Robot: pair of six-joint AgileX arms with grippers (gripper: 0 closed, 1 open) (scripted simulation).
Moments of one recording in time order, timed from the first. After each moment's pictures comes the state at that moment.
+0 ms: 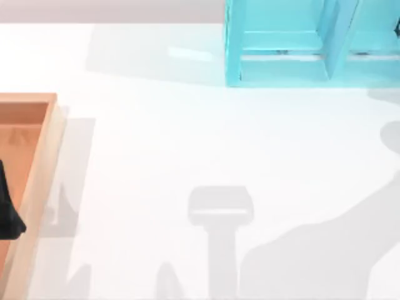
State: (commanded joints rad) left arm 0.00 0.00 0.00 0.00 0.00 0.00; right arm -0.34 2.41 1.35 0.95 -0.27 -0.02
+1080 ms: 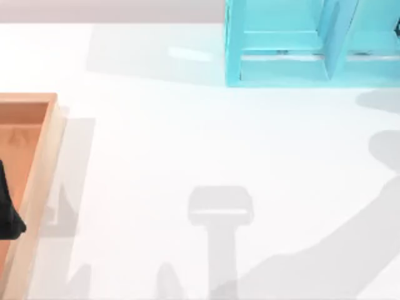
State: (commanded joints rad) left arm 0.00 0.00 0.00 0.00 0.00 0.00; right arm -0.38 2.25 1.27 0.86 -0.31 -0.01
